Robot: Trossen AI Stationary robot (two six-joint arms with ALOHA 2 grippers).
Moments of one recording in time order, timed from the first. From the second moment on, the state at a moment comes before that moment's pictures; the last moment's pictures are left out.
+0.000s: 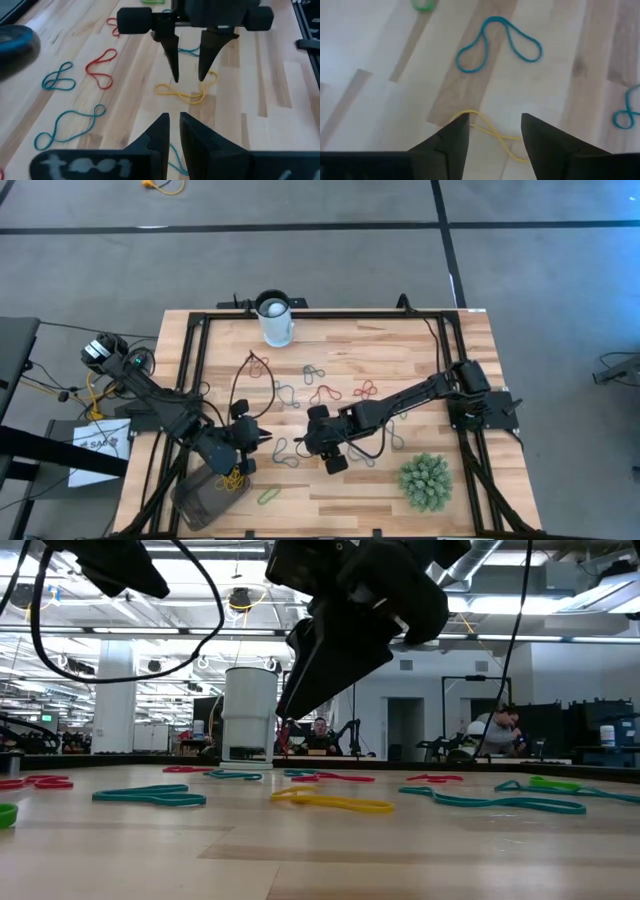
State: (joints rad) left arm -0.66 1.24 0.85 -0.47 -0.65 -0.63; right arm 0.27 2.02 1.43 -0.39 -0.01 -0.17
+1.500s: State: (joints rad) left arm -0.66 1.24 0.85 -0.48 -0.63 -0.62; right arm 0.24 2.19 1.45 -0.38 -0.05 -0.17
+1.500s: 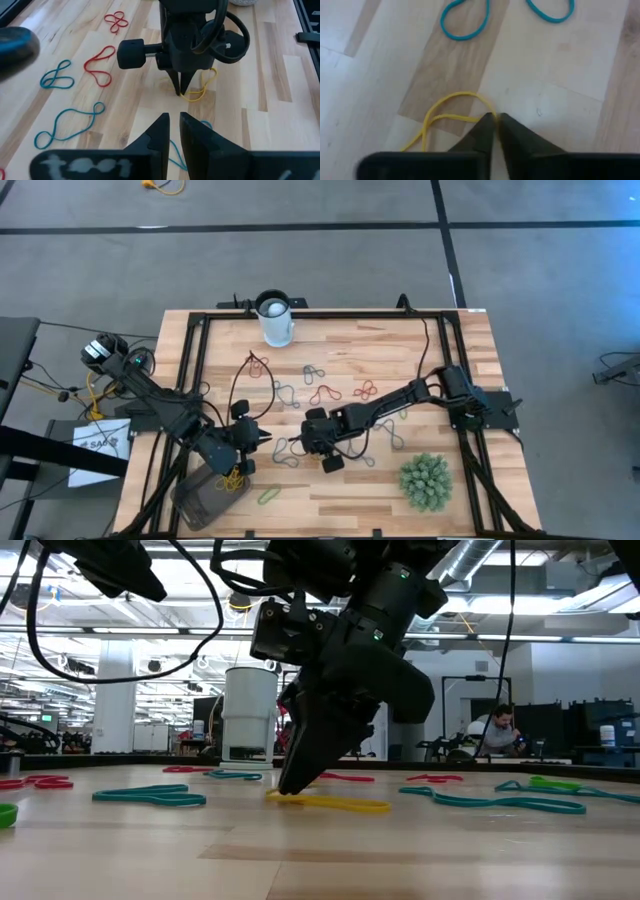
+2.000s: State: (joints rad) left arm -0.66 1.24 0.85 -0.48 -0.66 -0.62; right arm 0.24 2.08 1.44 -0.29 0.21 -0.08
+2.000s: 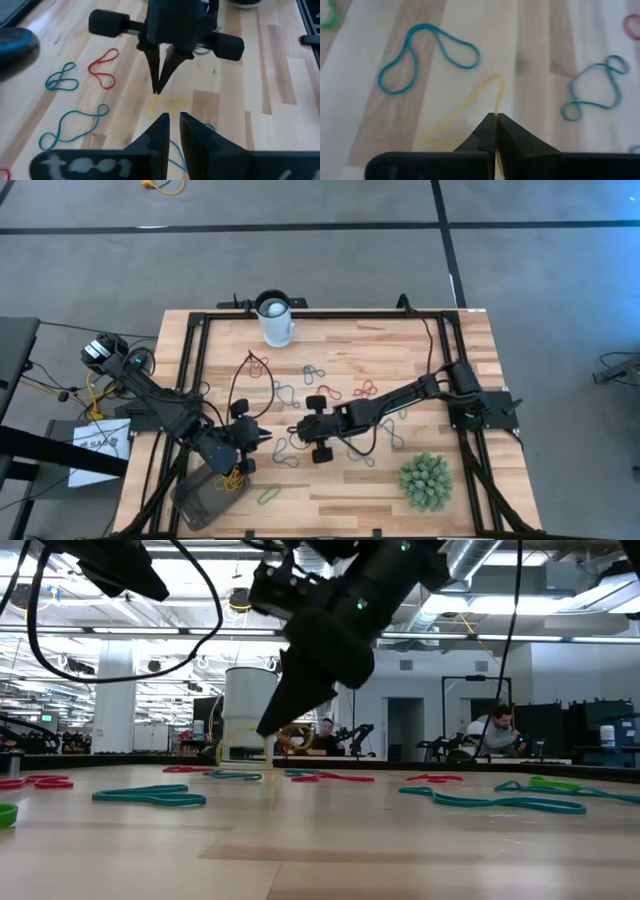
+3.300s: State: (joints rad) left arm -0.50 1.25 0.85 -0.45 -0.57 -0.40; right arm 0.24 2.00 1.45 0.05 0.29 -0.17
